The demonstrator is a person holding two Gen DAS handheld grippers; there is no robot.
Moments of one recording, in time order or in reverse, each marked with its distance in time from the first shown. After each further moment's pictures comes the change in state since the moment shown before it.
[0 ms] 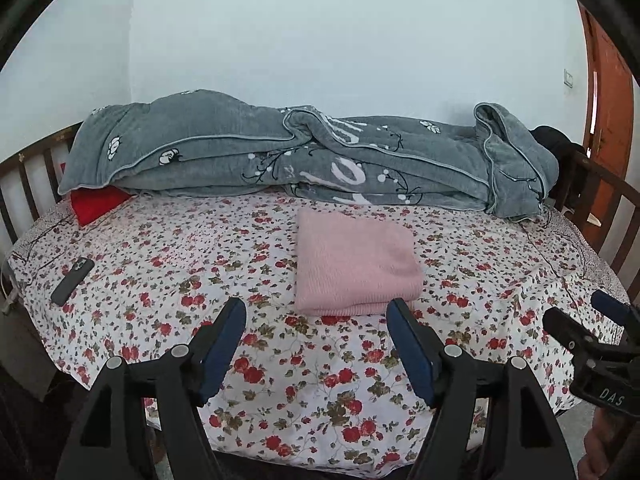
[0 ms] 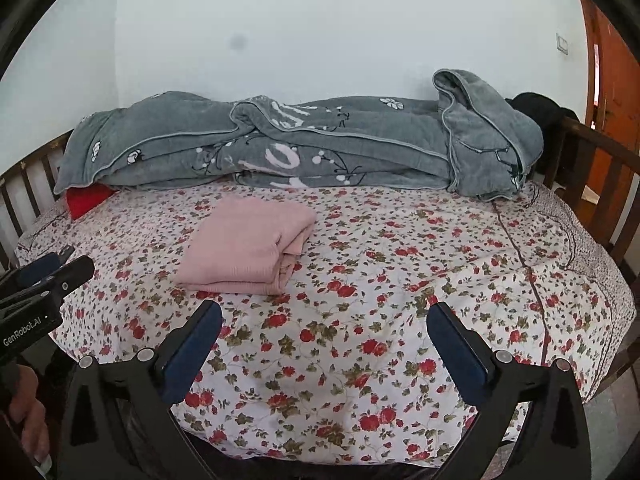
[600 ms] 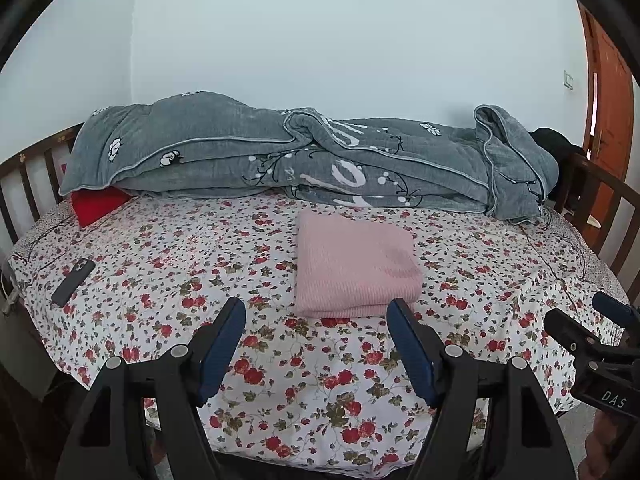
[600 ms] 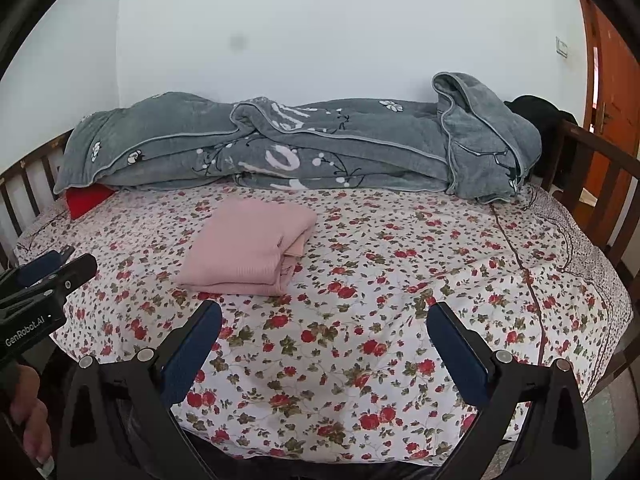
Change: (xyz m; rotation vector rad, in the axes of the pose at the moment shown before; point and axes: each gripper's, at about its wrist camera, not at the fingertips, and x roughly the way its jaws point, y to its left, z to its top) left arm -0.002 -0.001 0.001 0.000 -0.006 0.001; right arm -0.004 -0.001 0.002 0.004 -0.001 -0.001
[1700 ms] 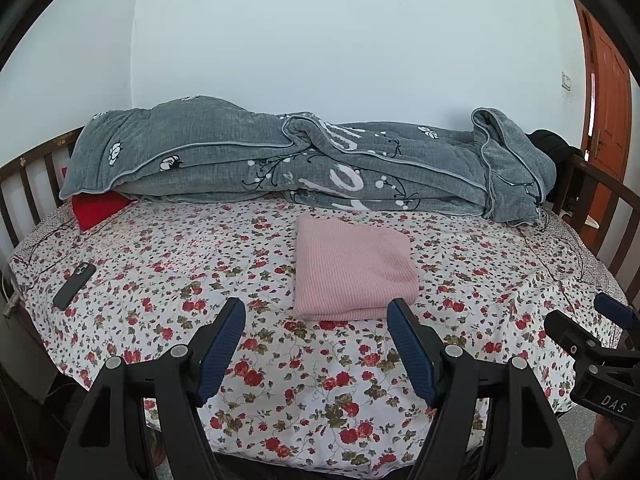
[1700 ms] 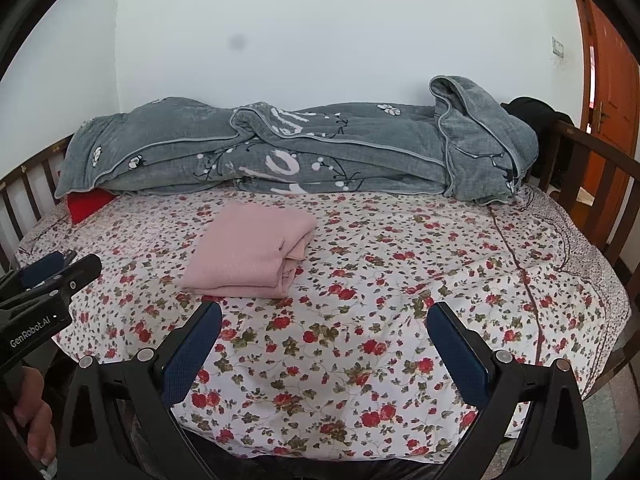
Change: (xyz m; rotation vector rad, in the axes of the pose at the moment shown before) left arm -0.003 -0.003 0.002 0.000 -0.003 0.003; right arm -0.010 0.002 0.002 0.003 -0.012 -0.014
